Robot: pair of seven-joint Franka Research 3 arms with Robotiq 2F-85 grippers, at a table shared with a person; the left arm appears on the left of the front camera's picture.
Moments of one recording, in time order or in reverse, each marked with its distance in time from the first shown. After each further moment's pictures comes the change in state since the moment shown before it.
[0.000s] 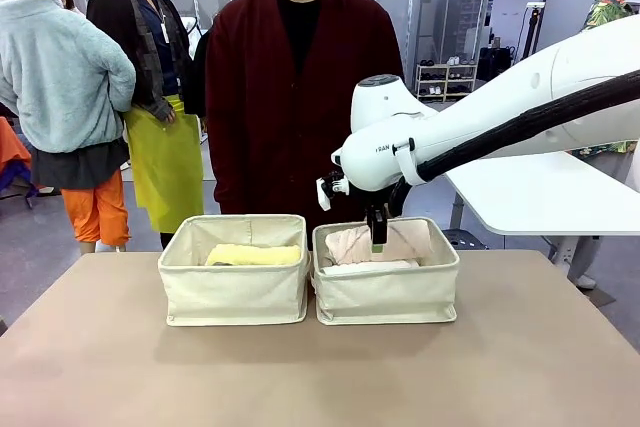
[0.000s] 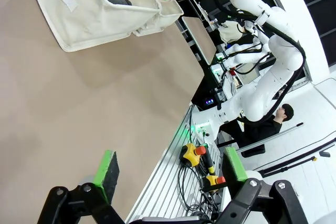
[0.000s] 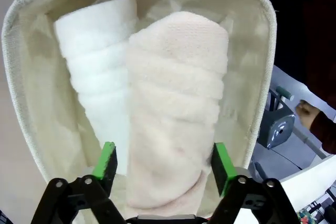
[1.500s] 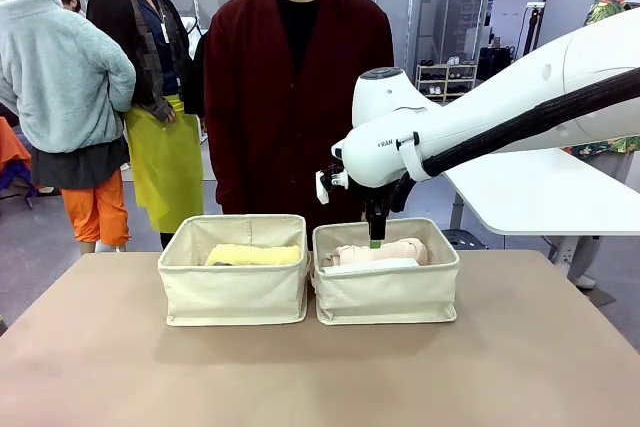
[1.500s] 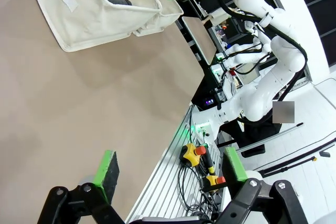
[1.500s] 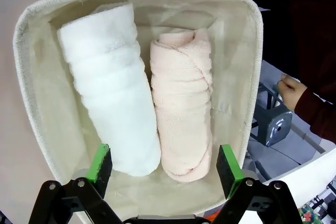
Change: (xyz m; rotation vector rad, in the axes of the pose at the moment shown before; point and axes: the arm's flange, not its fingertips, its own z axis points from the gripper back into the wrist) left arm 0.000 0.000 0.000 0.000 0.000 0.000; right arm 0.000 0.006 0.016 -0.026 -0.023 -0.032
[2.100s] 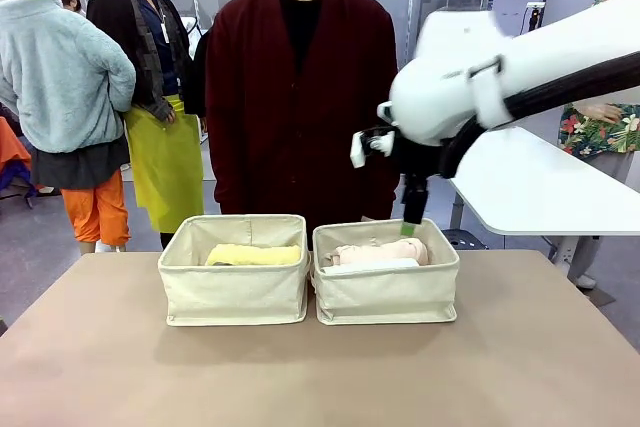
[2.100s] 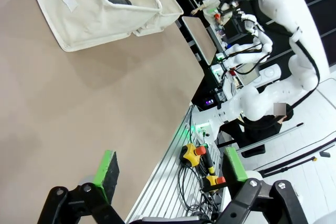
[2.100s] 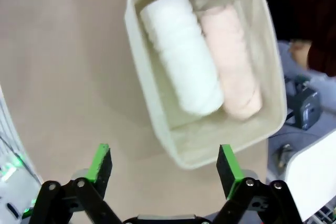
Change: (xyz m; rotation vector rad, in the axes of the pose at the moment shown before) left arm 0.000 0.000 0.000 0.000 -0.001 0.000; right arm -0.096 0.085 0.111 0.081 -0.165 -0.246
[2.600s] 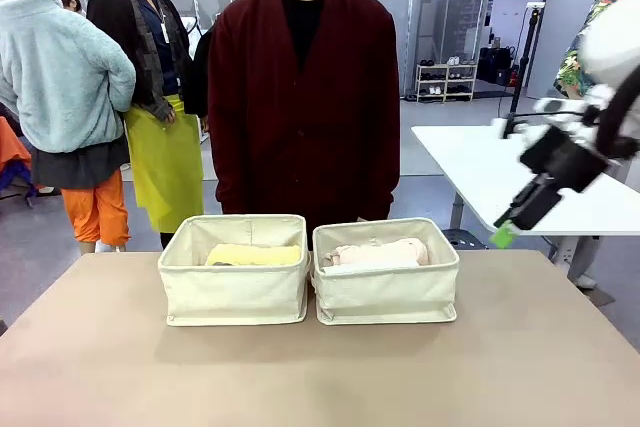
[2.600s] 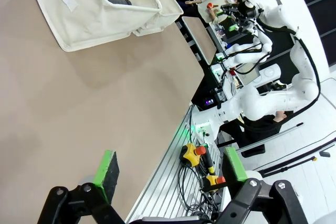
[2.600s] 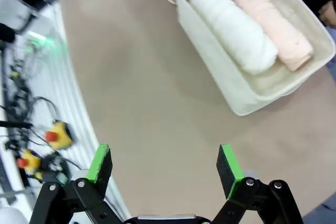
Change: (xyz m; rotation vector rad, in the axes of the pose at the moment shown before) left arm 0.000 0.000 0.000 0.000 0.001 0.000; right arm -0.186 0.028 0.035 0.319 -0.398 -0.338
